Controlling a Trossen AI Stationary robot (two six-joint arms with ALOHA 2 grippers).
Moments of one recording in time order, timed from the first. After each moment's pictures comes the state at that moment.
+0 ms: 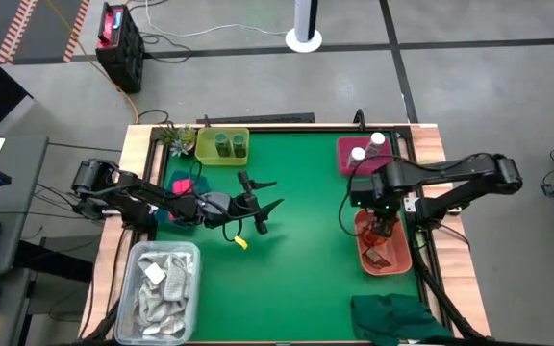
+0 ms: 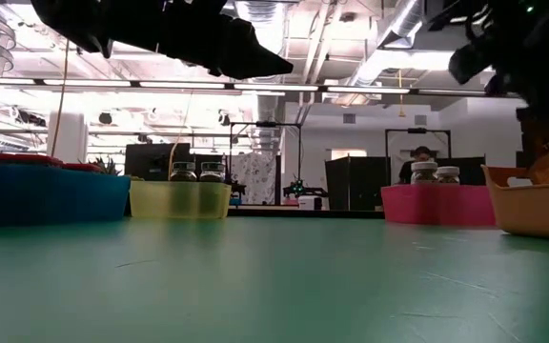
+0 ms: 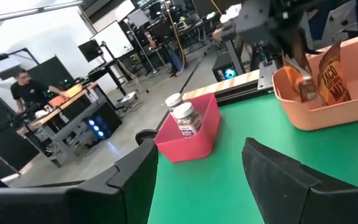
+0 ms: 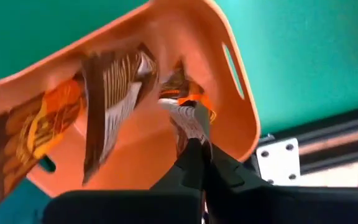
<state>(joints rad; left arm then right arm) -0.13 1.54 0.74 0.81 -0.59 0.45 0.03 1.27 1.05 -1.50 -0.05 0.36</state>
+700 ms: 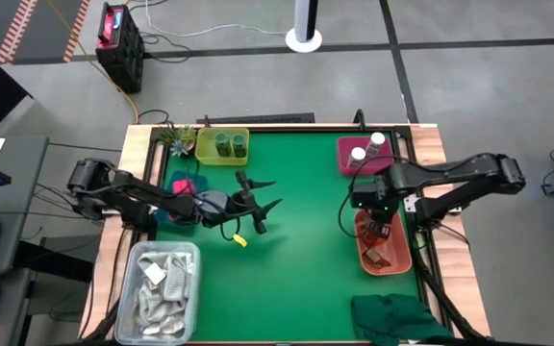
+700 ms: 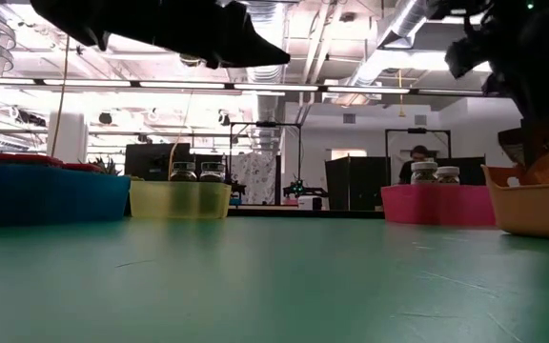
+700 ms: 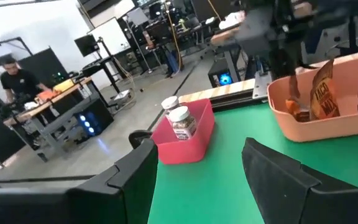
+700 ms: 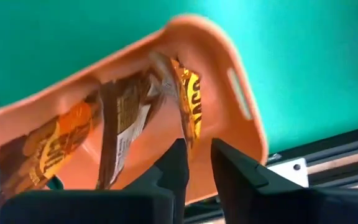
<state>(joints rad) -0.14 1.50 0.74 0.78 -0.58 0.37 0.05 1.24 1.02 -1.42 -0.03 0.39</state>
